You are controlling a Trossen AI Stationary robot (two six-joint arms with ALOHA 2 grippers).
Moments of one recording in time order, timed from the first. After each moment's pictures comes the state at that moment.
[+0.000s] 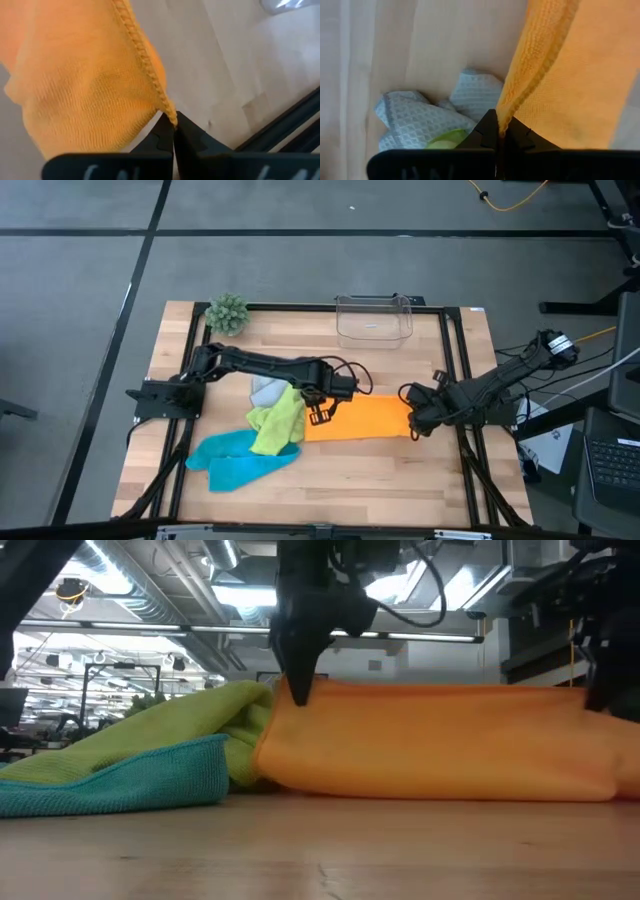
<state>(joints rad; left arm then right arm) -0.05 2.13 1.89 -1.30 -0.17 -0.38 0.45 1.20 0.78 -1.20 0.38 0.91</state>
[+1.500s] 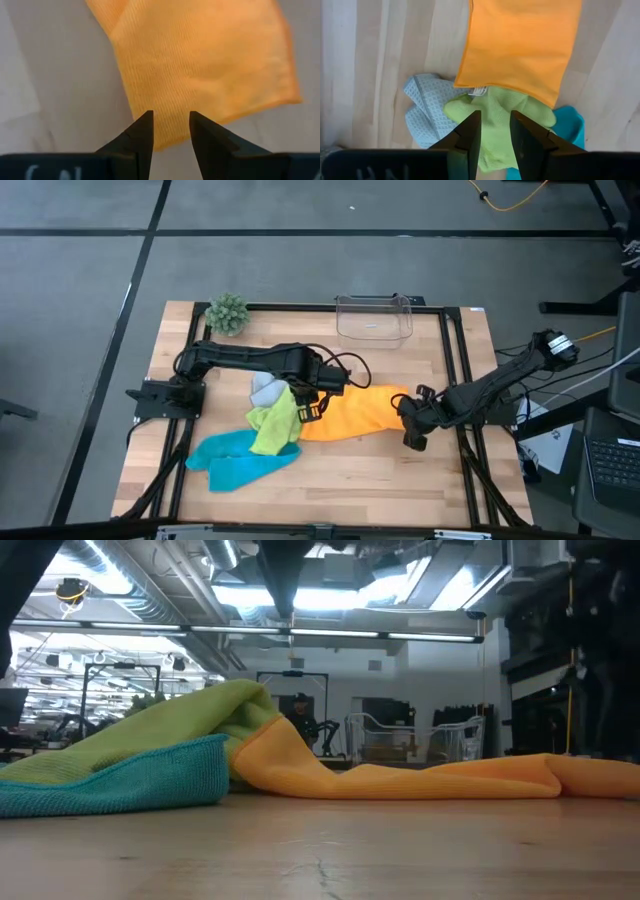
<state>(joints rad) -0.10 2.04 2.15 -1.57 -0.16 -0.36 0.46 1.20 0.60 -0.72 0.23 0.76</state>
